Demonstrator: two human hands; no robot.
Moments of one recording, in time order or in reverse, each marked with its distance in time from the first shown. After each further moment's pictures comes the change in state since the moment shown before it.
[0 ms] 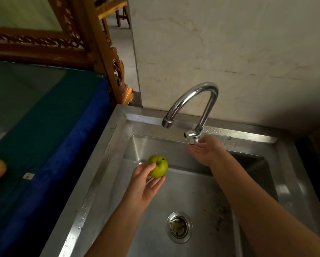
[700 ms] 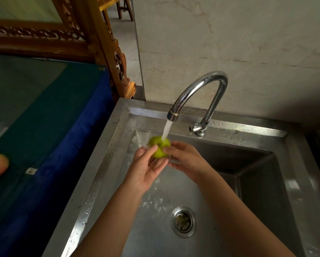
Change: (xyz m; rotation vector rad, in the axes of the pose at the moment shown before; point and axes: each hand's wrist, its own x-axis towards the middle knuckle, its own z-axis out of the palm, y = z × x) left_hand 0.010 0.026 0.010 0.060 -0.096 0.041; right_hand -0.024 0.072 0.018 -0.540 -0.408 -0.187
